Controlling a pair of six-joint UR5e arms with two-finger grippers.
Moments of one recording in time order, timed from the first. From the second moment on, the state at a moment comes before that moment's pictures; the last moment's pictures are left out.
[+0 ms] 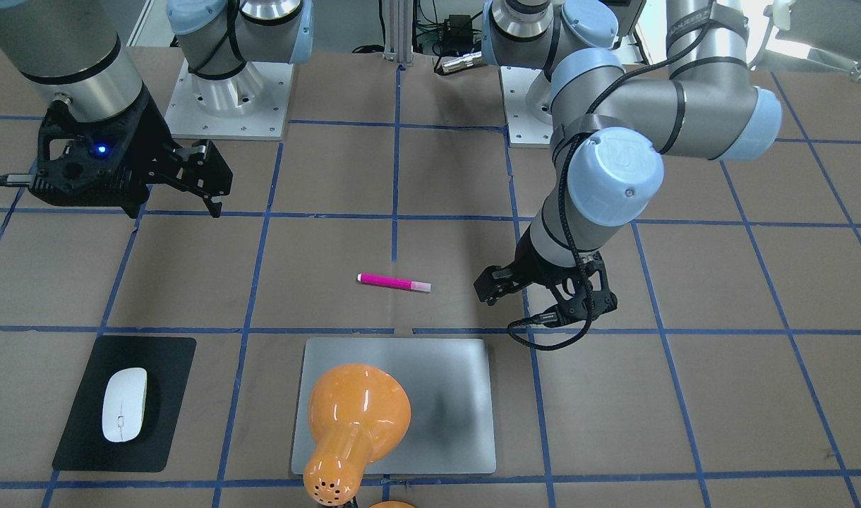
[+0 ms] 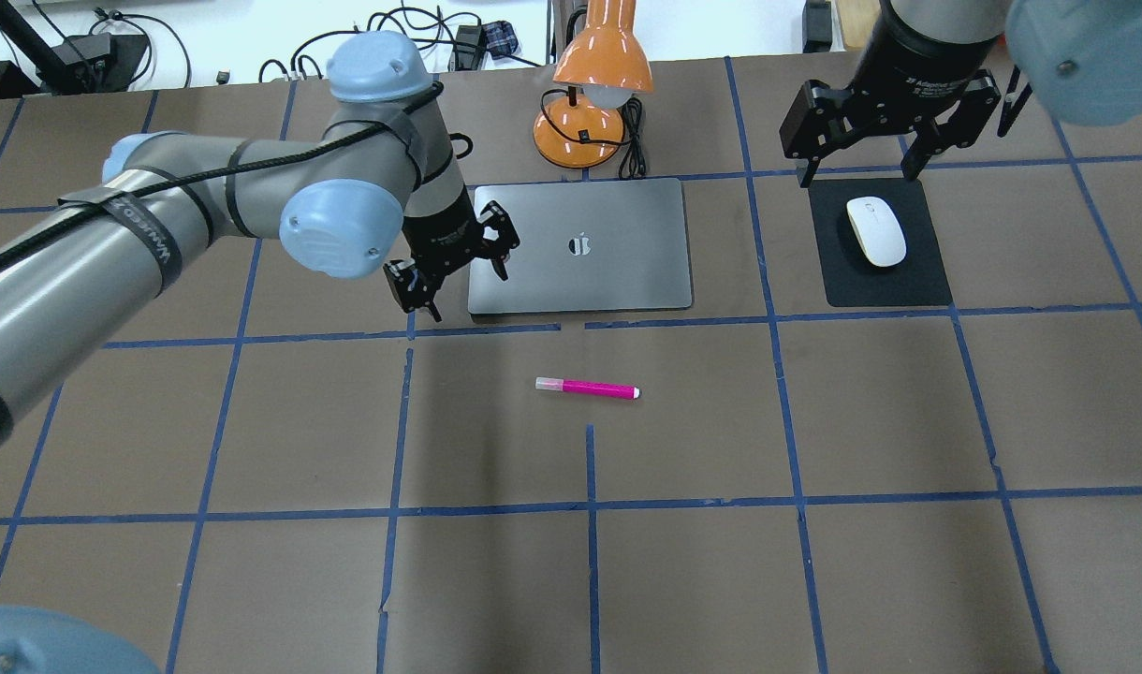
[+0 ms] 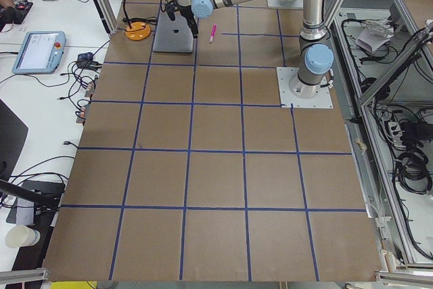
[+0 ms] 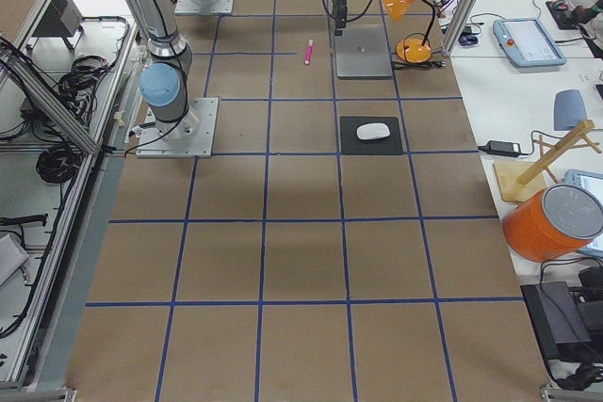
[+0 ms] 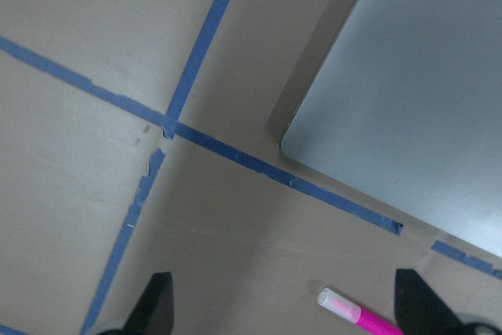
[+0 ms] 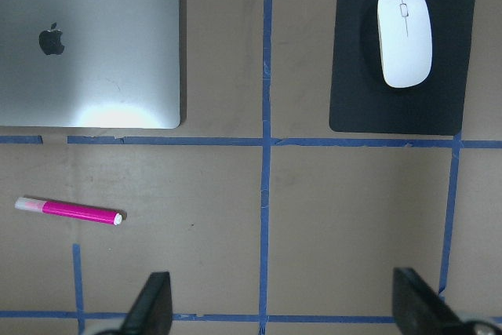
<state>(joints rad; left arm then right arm) -1.63 -1.86 -1.60 -1.35 1.50 -0.32 1.56 -1.49 1.50 -1.60 -1.56 -0.04</state>
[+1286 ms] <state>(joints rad) -1.49 -1.62 -1.61 -1.57 1.54 0.04 1.56 -1.49 1.51 -1.60 -1.56 -0.04</state>
